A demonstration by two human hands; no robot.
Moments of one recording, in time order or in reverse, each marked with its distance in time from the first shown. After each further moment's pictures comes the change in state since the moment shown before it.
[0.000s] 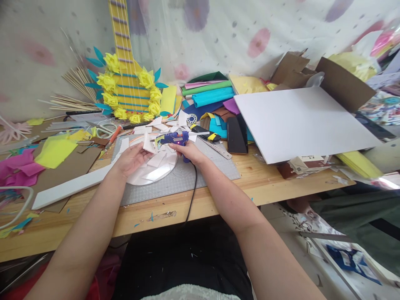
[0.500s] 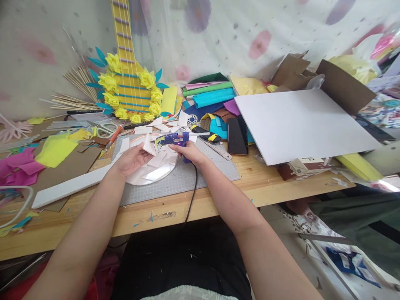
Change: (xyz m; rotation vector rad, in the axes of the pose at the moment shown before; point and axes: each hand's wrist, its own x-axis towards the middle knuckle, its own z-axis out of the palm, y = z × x) left_hand 0.000 0.002 -0.003 -0.019 0.020 -0.096; right_hand -0.001 -0.001 -0.001 -0.020 -0.013 -0.003
